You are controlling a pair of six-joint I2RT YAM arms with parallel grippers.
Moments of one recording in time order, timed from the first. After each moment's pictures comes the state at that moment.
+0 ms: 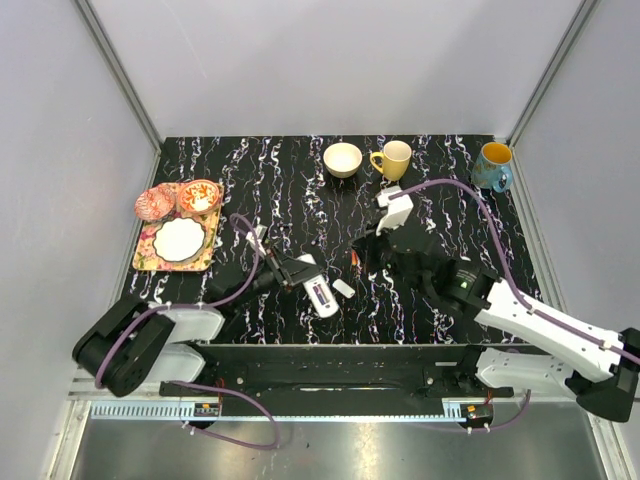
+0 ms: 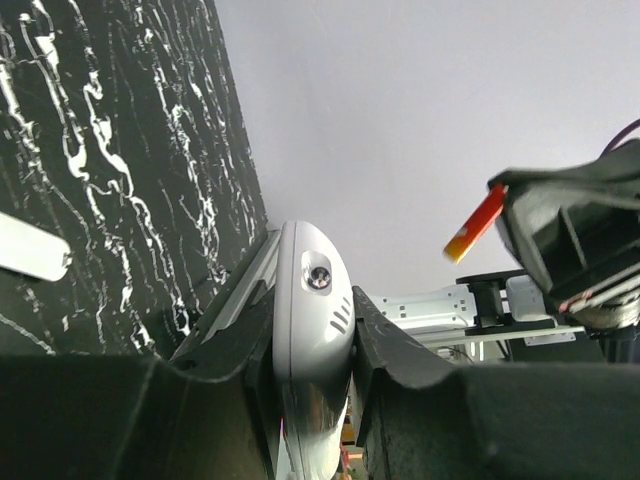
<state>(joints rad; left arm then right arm) -0.58 1.27 0.17 1.13 0.48 -1.38 1.00 1.01 1.01 -0.34 0.37 0.43</state>
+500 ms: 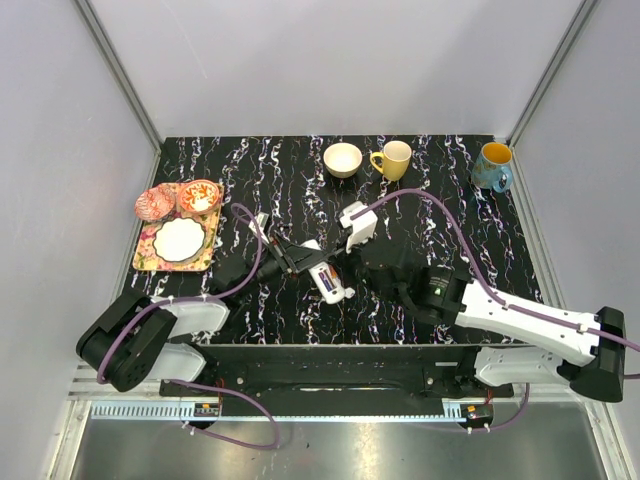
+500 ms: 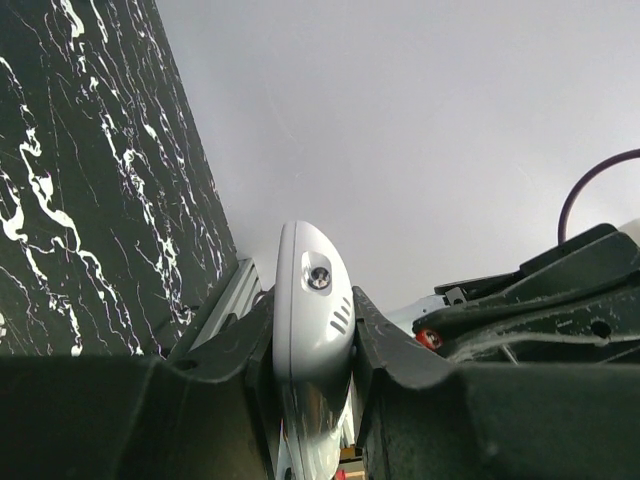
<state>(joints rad) -0.60 1.33 0.28 1.20 0.44 -1.42 1.15 1.13 1.01 -0.24 0.39 0.32</state>
